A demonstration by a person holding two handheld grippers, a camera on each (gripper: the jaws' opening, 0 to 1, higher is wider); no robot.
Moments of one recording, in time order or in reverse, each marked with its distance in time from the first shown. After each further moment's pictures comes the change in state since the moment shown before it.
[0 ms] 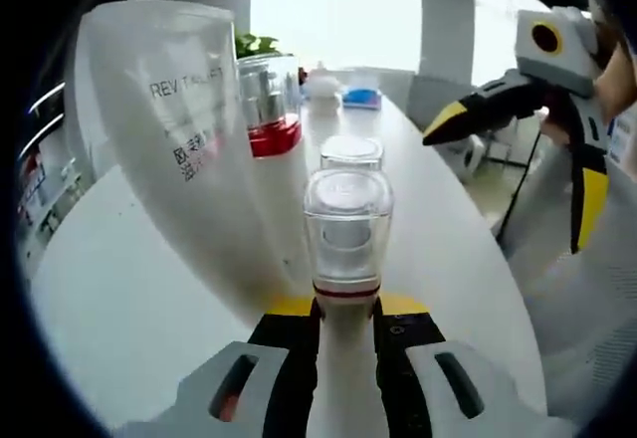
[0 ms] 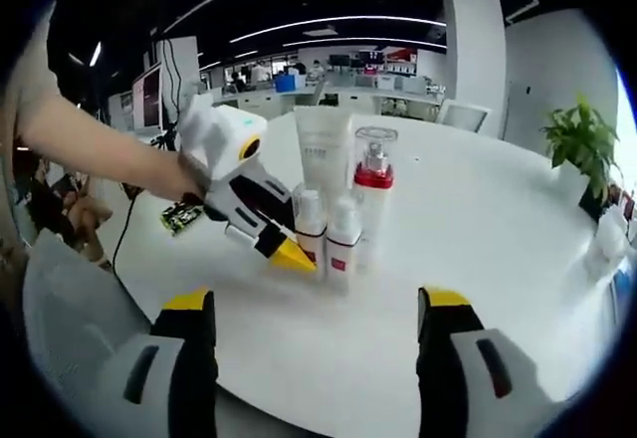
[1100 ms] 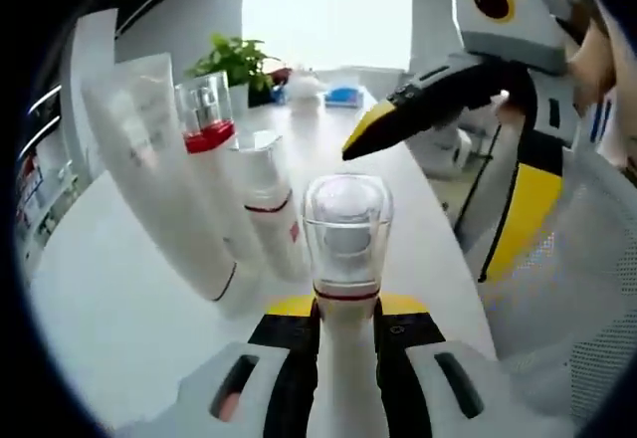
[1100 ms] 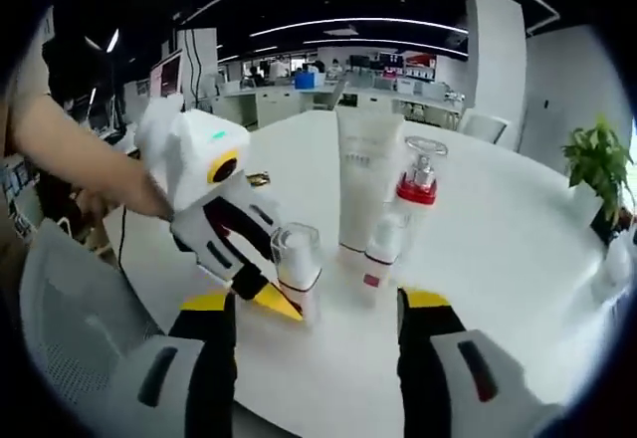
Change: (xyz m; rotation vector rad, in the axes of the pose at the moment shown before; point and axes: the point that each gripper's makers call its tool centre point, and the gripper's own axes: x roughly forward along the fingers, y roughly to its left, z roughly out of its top) left arm -0.015 -0.046 -0.012 0.008 0.000 -0.017; right arm 0.011 0.017 0.008 -0.040 -0.010 0.036
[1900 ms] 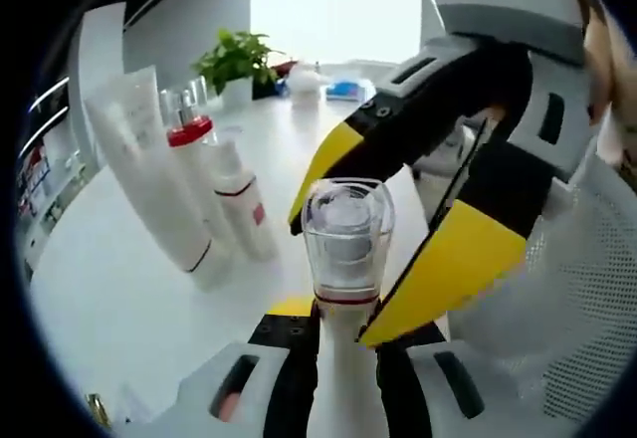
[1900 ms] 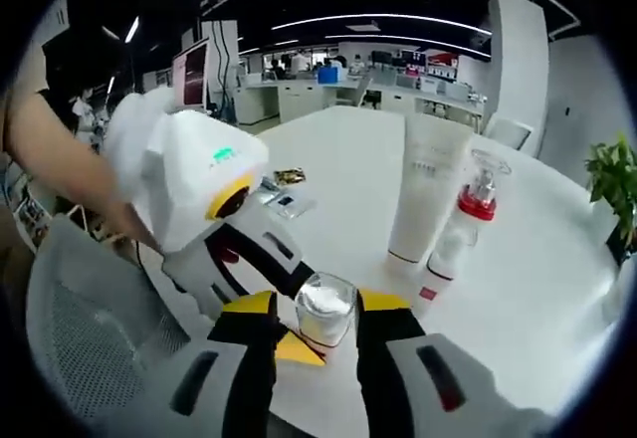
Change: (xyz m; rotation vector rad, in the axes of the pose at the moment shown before) left arm -0.013 -0.036 -0.012 -0.029 0.032 0.033; right arm 0.022 0.062 0.007 -0.085 0.040 0.104
